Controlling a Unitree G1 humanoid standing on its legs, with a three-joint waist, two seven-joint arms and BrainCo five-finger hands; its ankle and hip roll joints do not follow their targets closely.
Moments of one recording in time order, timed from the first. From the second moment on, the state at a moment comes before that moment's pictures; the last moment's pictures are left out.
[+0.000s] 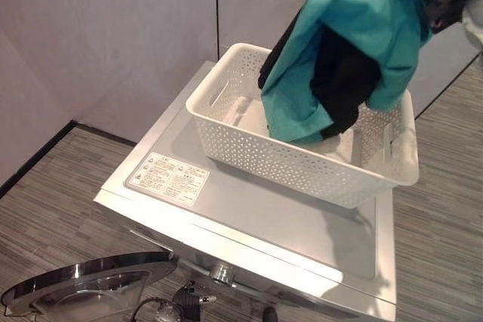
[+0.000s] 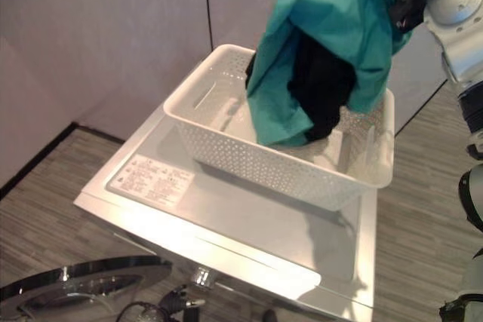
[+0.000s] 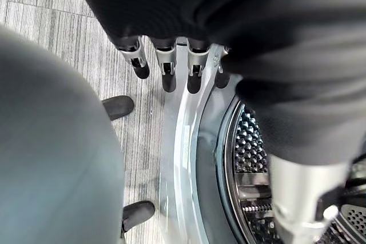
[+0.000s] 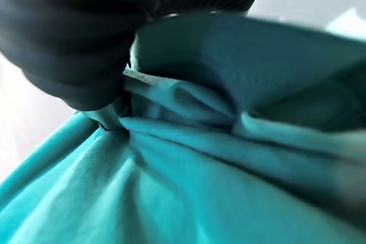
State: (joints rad) left arm -0.07 0.15 -0.34 1.24 -0.11 -0.10 0.04; right arm -1.51 -1.03 0.76 0.65 0.35 -0.11 -0.08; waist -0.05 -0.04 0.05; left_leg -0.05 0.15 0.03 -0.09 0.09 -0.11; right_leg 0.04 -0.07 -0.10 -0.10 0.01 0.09
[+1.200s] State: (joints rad) left arm -0.06 0.15 -0.39 1.24 -0.06 -0.11 0.11; right arm -1.55 -1.03 0.69 0.67 0.21 -0.14 -0.35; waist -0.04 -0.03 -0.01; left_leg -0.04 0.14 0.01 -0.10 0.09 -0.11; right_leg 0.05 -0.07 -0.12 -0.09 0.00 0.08
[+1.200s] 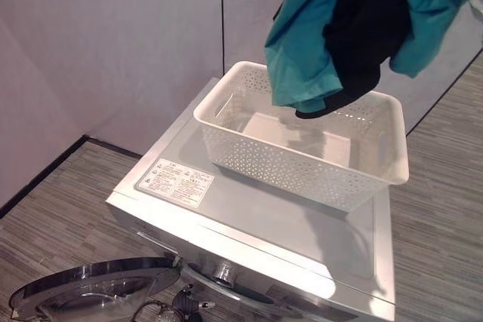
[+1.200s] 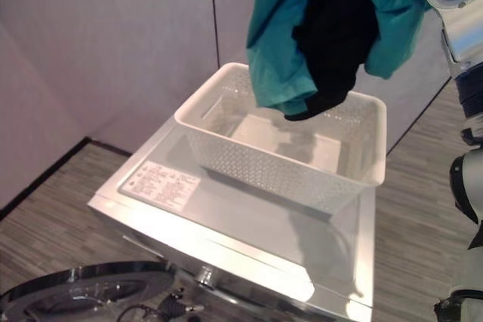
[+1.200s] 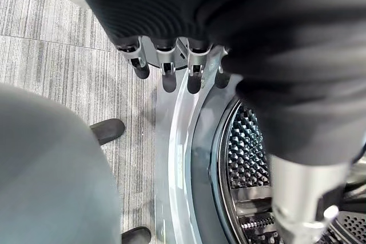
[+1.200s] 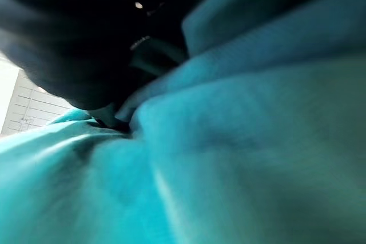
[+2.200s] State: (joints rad) left arm -0.05 0.16 -0.36 1.27 0.02 -0.13 0.11; right arm -0.19 -1.18 -0.38 0.60 0.04 -0.04 -0.47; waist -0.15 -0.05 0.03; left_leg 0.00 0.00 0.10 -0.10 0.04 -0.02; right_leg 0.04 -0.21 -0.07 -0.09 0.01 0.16
